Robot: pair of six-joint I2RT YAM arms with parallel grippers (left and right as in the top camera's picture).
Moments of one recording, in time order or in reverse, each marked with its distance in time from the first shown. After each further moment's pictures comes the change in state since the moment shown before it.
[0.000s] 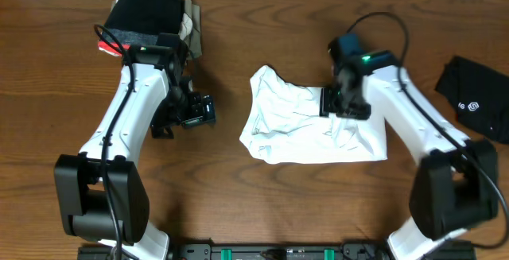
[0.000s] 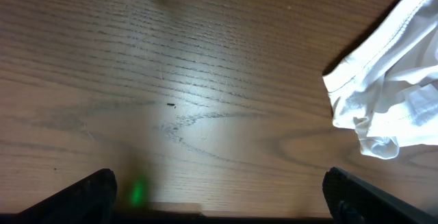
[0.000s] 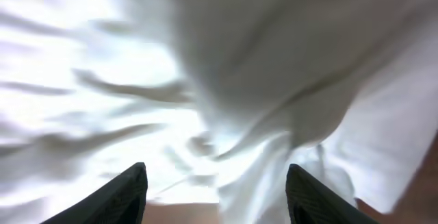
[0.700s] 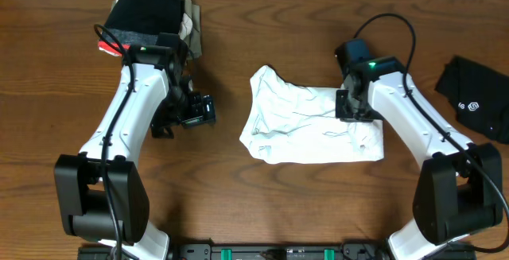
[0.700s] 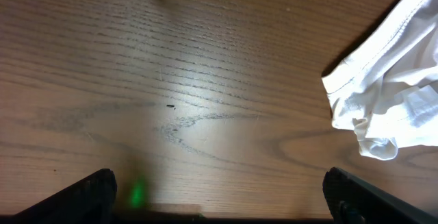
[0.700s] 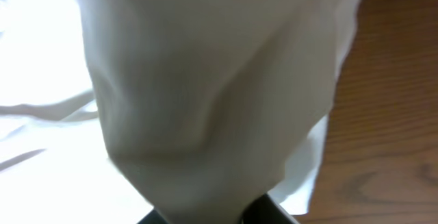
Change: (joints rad) left arm 0.000 0.000 0.000 0.004 0.000 0.000; right arm 0.005 -0.018 -0.088 0.029 0.240 -0.005
